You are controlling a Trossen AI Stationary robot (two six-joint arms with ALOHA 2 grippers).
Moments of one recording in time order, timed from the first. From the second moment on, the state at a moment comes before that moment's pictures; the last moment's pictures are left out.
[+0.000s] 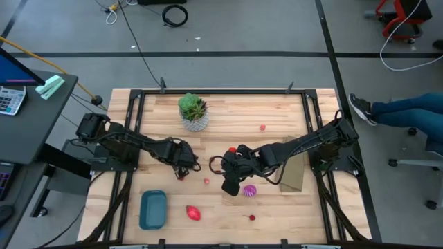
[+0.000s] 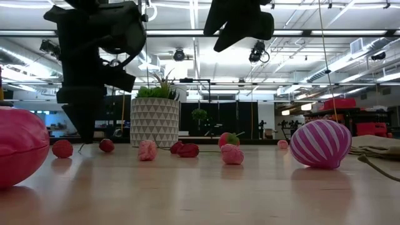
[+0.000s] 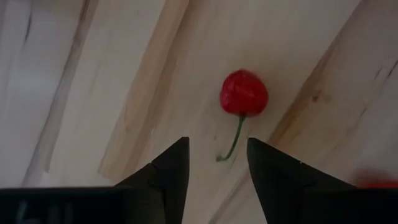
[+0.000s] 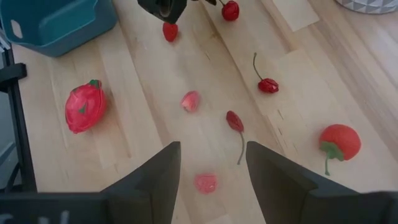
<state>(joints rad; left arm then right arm) -0.19 1.60 0.86 -0.79 -0.28 -0.66 0.30 1.81 1.53 -0.71 0.24 0.70</state>
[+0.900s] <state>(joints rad) -0.19 1.69 0.86 -0.75 -0.29 -0.67 0.30 1.81 1.53 -0.71 0.24 0.72</state>
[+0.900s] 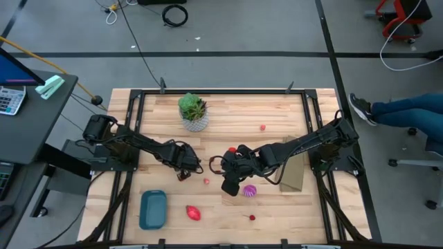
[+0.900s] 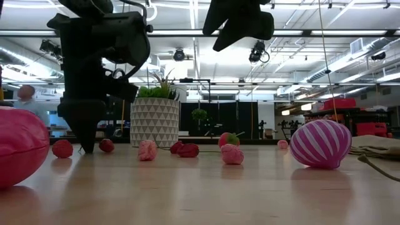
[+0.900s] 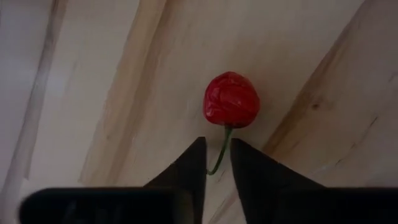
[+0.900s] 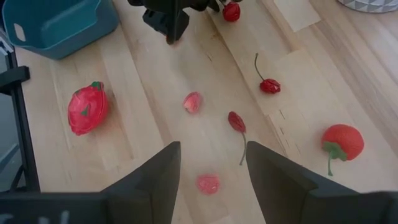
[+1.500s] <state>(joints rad) -0.29 1.69 1.19 -1.23 -0.27 -0.70 0.30 1.81 1.53 -0.71 0.24 0.72</state>
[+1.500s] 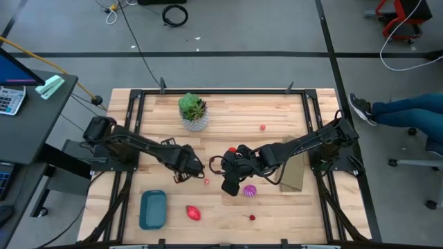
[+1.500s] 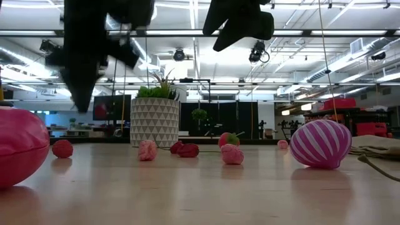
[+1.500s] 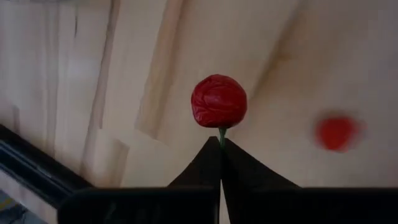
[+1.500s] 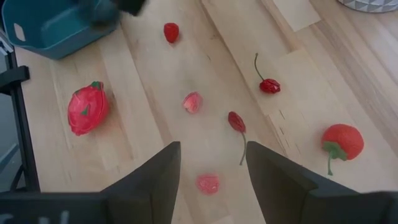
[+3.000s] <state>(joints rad) -0.77 1.69 1.03 -0.91 0.20 -1.60 0.29 1.81 1.53 -0.70 0.28 0.66</state>
